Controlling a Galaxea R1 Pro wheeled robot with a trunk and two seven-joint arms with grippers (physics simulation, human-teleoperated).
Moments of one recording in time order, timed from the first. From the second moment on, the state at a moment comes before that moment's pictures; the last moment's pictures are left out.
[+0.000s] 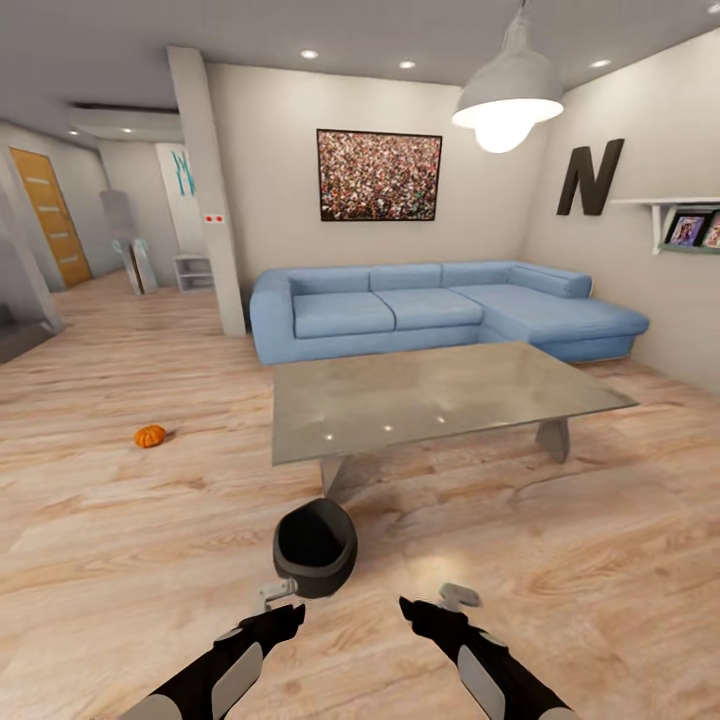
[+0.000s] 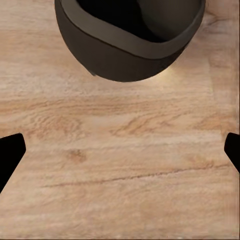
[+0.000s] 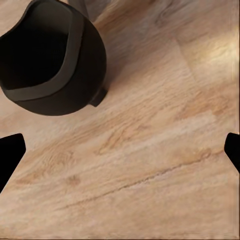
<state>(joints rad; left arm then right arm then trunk) -0.54 0.00 -0.60 -0.39 0.85 0.03 0.15 -0.50 0.05 0.29 -0.41 -0.56 0.03 0.08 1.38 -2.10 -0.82</state>
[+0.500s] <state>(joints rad) -0.54 0.00 -0.60 -0.39 0.85 0.03 0.15 -0.50 0.05 0.28 -0.32 -0.55 -0.01 0.08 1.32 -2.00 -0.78</state>
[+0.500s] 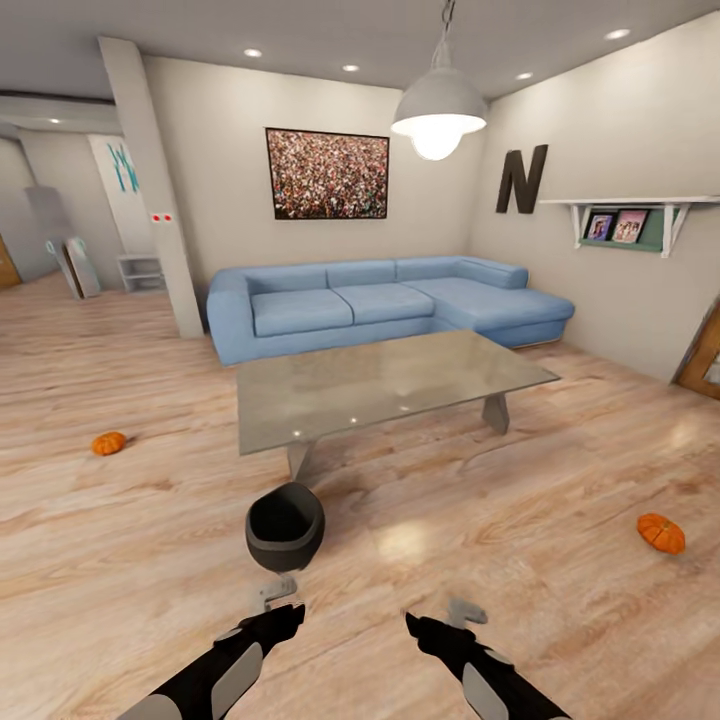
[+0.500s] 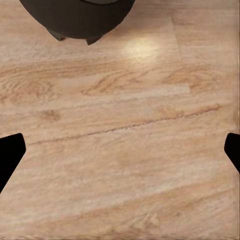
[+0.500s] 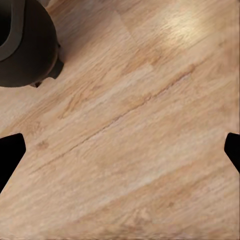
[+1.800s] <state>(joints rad) -0.54 0.00 -0.60 -0.39 0.85 0.03 0.15 -0.50 0.05 0.26 -0.31 -0.56 -0.02 0.09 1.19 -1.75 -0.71</state>
